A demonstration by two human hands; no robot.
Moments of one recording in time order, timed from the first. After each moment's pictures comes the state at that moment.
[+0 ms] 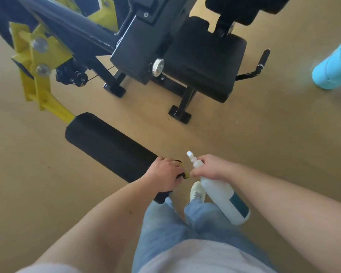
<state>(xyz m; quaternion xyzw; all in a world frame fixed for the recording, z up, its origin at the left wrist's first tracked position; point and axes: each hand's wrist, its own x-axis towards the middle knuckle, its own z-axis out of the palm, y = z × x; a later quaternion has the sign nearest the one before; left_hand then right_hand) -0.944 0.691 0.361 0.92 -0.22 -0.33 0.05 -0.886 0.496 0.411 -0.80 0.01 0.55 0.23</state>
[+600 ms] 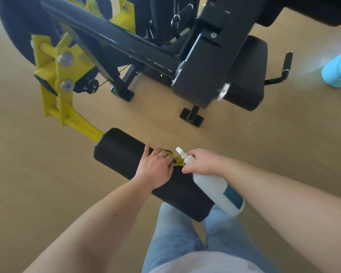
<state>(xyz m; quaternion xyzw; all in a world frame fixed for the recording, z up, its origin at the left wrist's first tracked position) -0.895 0.853 0.367 0.95 -0.12 -0.27 0.08 -0.835 0.663 0.426 -0.80 -0.01 0.54 0.26</state>
